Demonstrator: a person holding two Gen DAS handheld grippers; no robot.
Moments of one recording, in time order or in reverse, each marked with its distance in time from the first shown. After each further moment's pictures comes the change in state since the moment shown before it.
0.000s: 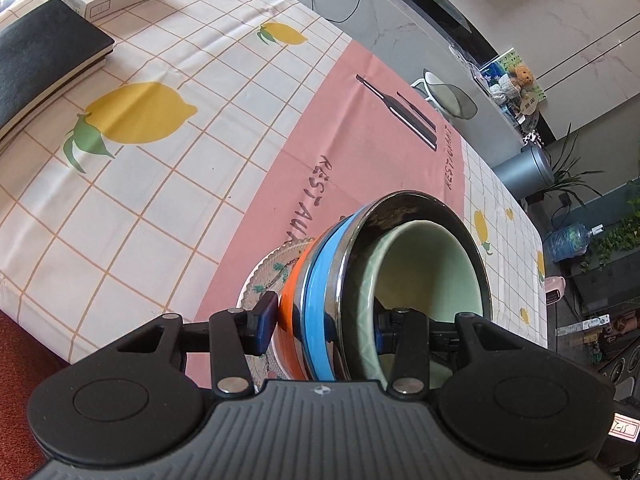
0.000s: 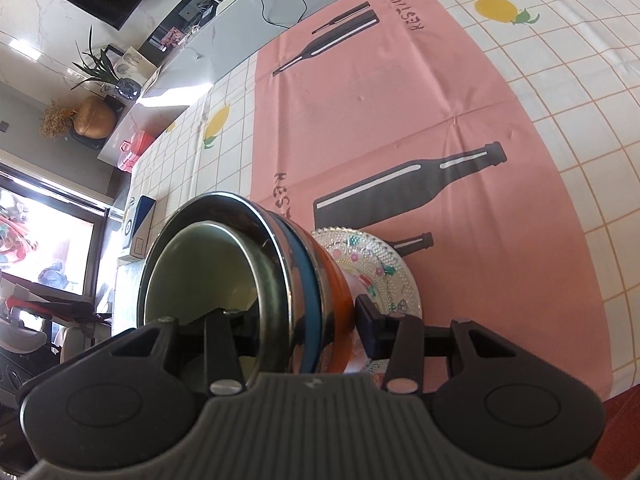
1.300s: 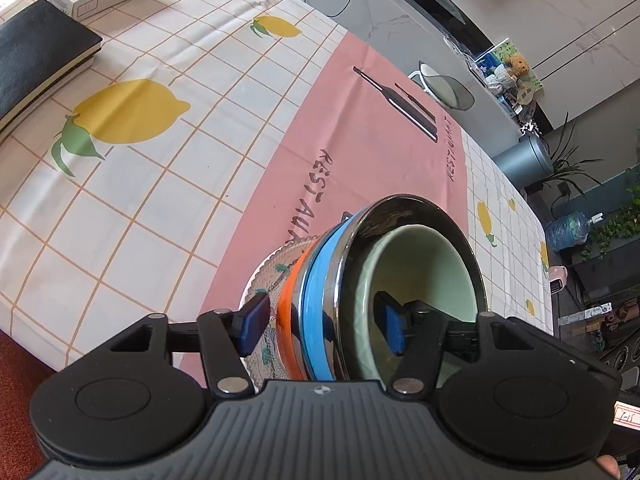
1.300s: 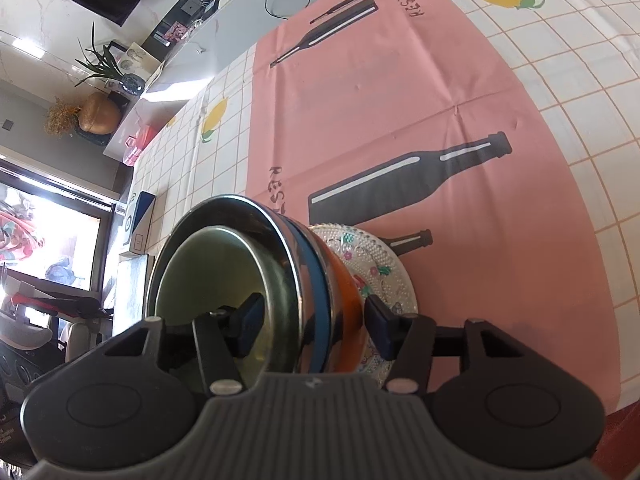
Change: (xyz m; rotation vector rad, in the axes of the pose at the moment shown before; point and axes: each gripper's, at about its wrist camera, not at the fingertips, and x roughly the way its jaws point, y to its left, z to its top) left arm 0.010 0.002 0.001 0.048 0.005 -0.001; right arm 0.011 -0.009 0.004 -0.003 0.016 0.033
